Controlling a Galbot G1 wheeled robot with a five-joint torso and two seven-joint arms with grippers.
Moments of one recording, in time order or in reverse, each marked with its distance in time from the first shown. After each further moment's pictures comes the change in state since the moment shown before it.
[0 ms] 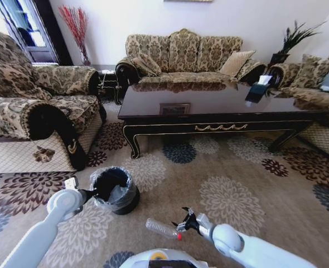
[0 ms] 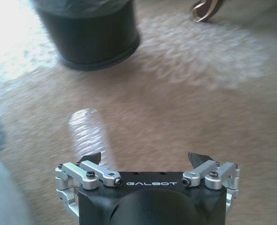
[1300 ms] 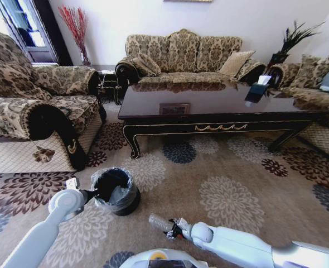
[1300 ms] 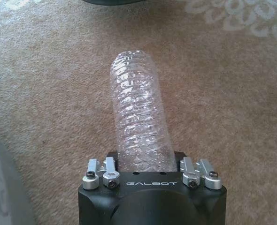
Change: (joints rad) left arm -0.005 -0.008 0.026 -0.023 -0.010 0.000 -0.023; right arm 0.239 0.200 -0.334 -0.309 0.001 -0.004 0.000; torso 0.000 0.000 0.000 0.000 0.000
